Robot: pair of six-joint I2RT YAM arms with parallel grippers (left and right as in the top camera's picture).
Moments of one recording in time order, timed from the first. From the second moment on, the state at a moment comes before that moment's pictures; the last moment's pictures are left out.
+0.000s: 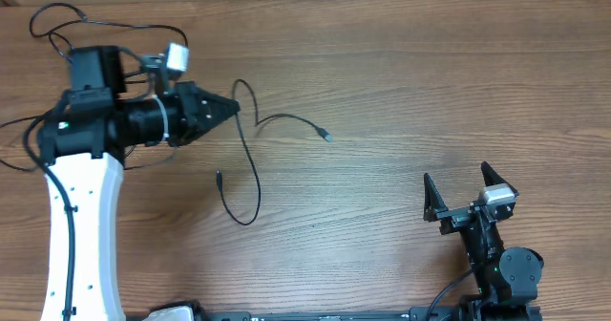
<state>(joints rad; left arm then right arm) 0.15 1.39 1.39 -1.01 1.02 -0.35 0.01 0.01 0.02 -0.02 -0.18 -0.01</state>
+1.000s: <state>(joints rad) 0.22 1.10 1.51 -1.02 0.75 -0.37 0.01 0.01 0.02 -0.02 -0.18 0.00</state>
